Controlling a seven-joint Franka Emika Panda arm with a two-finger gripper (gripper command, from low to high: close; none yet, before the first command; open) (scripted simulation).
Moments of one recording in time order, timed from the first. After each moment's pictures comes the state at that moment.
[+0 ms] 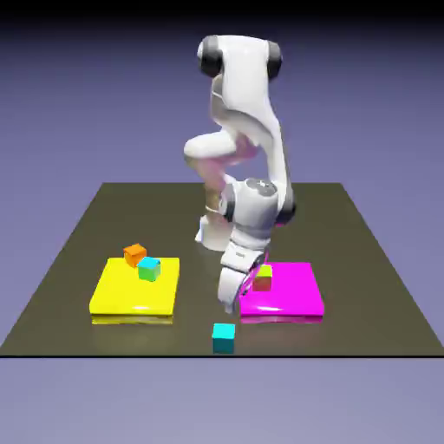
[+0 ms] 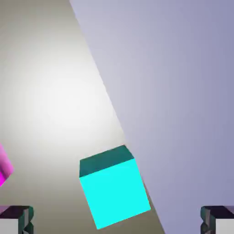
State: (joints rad) arm 0.63 0.34 -0.52 -2.32 -0.19 2.59 -0.24
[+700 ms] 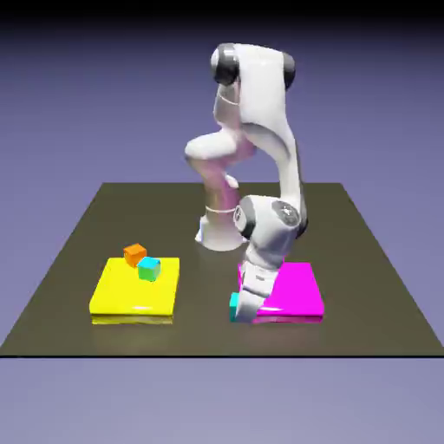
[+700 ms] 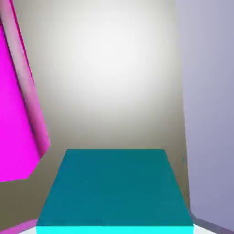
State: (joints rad) arm 0.61 0.25 -0.38 -2.37 -0.22 2.41 -0.16
